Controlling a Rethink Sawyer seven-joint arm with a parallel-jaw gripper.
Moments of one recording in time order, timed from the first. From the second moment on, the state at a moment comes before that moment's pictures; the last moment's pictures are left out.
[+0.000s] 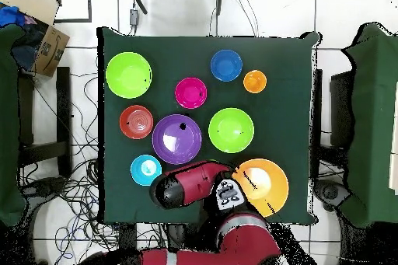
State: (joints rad) arm -0.21 -0.57 0.10 1.97 -0.50 0.32 1.58
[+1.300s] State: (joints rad) arm -0.31 -0.65 0.16 1.98 -0.54 0.51 1.58
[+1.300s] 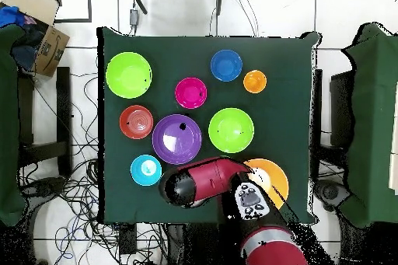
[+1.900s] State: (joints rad) arm -0.31 -0.60 0.17 1.98 -0.59 0.46 1.58
